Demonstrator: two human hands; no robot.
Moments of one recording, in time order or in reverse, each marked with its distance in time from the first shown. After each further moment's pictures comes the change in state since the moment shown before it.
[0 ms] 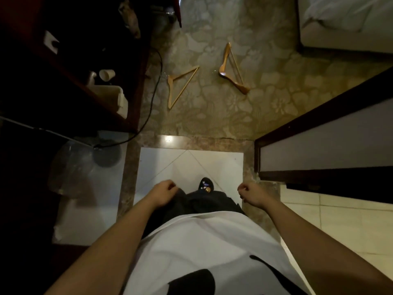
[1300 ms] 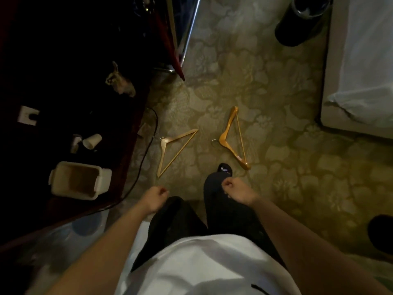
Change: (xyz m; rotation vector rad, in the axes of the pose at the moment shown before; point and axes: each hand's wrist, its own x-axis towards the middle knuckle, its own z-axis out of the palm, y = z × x) left_hand 0.353 0.321 -0.333 -0.179 0.059 -0.190; right_hand 0.375 -0.313 -0.412 -0.113 -0.230 -0.155
